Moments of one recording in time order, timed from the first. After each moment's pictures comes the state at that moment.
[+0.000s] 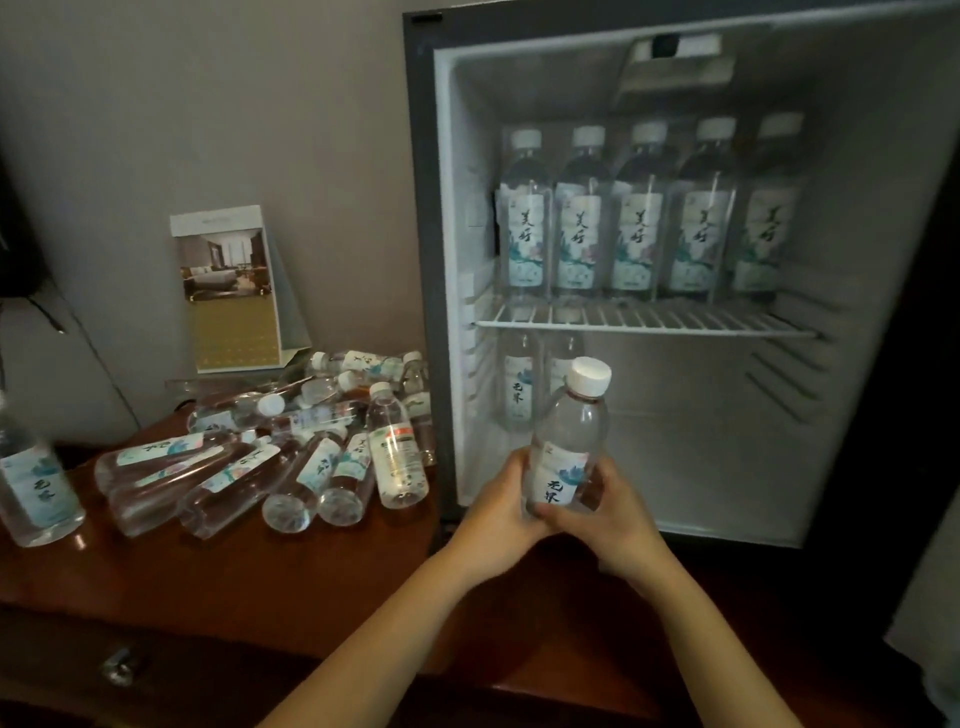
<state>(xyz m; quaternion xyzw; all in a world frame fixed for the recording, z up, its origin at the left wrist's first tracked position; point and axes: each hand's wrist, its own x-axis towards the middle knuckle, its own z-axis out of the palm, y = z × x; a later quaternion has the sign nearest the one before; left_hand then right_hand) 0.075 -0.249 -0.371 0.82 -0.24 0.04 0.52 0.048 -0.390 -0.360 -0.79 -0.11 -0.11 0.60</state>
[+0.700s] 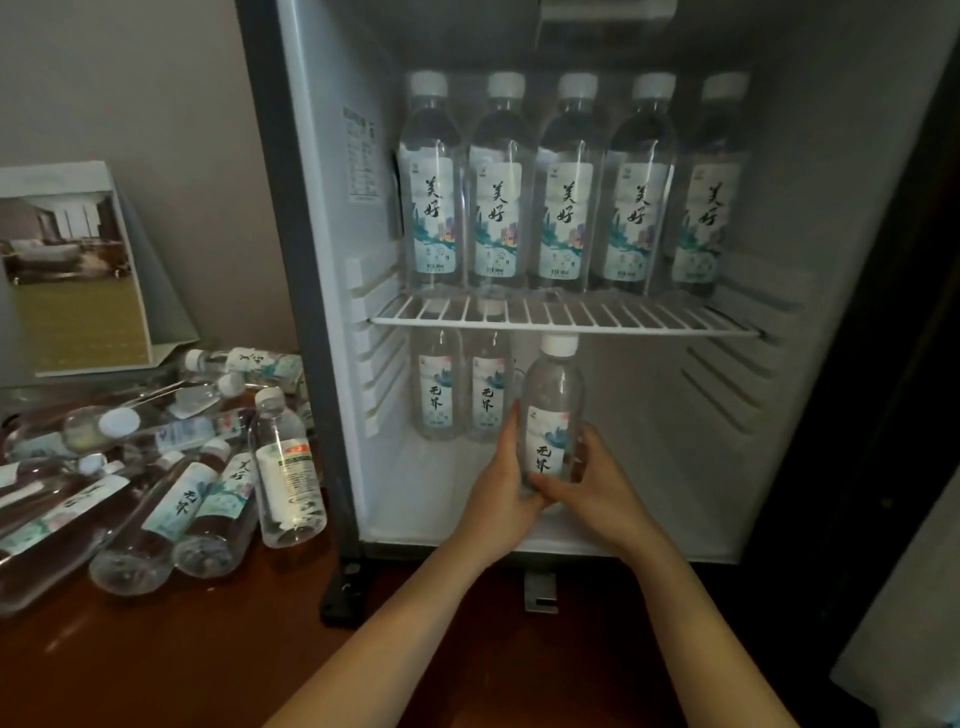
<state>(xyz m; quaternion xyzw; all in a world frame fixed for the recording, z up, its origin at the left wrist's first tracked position) 0.146 -0.338 -0.382 0.79 -0.26 0.03 0.55 0.122 -0.462 -0.369 -0.78 -0.05 -0.13 0.62</state>
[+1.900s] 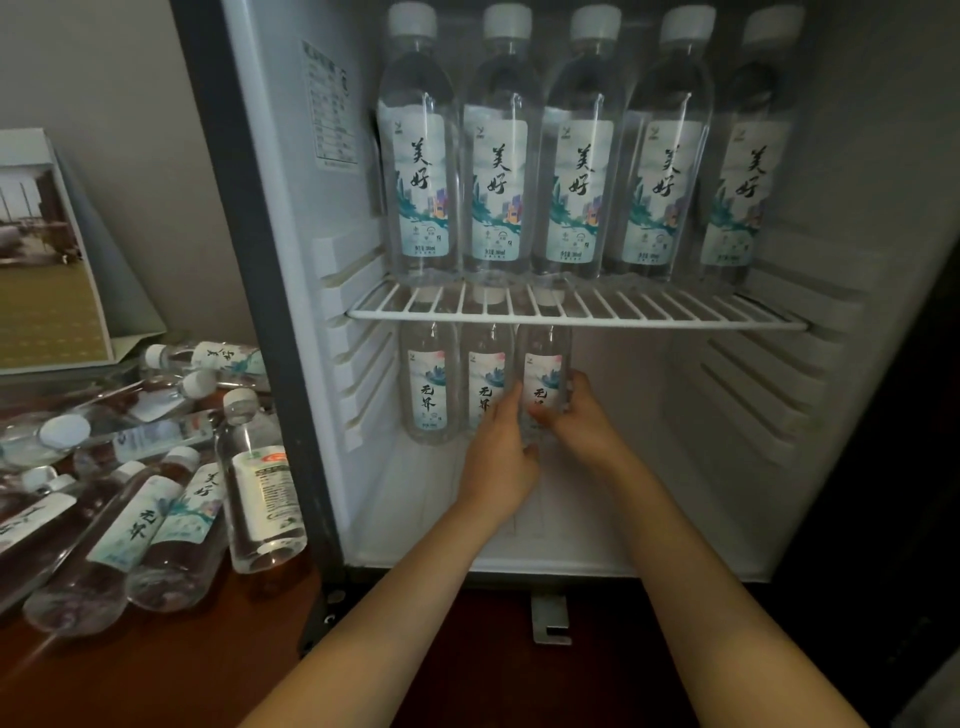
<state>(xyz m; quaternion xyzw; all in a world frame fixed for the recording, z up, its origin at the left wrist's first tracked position) 0.204 -0.350 -0.377 0.84 -0.23 0.16 0.47 0.212 -0.461 -0.348 -0.80 0.03 -0.14 0.59</state>
